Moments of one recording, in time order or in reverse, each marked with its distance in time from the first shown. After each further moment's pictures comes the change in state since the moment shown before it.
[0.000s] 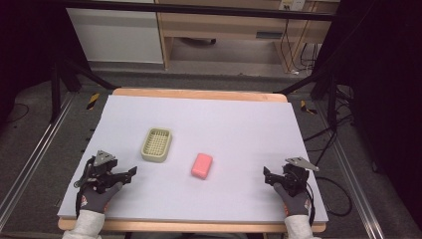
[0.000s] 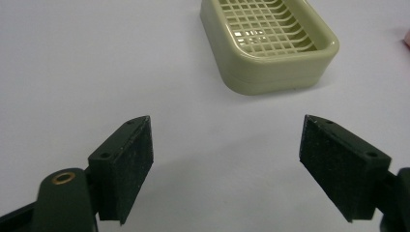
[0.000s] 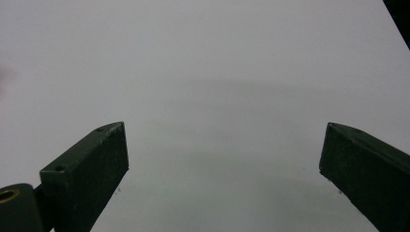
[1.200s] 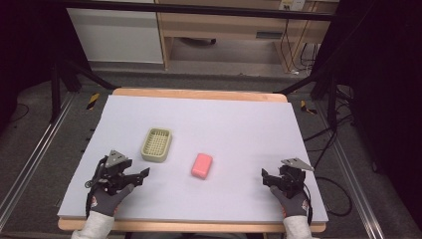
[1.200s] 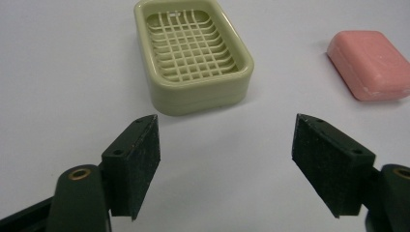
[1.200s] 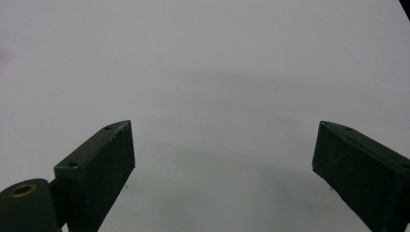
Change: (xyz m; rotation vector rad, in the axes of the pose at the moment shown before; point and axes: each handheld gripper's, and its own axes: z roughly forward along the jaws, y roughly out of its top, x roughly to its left) left arm -0.039 0.017 -0.006 -0.024 -0.087 0.041; right arm 0.005 -0.003 0.003 0.029 -0.006 -0.035
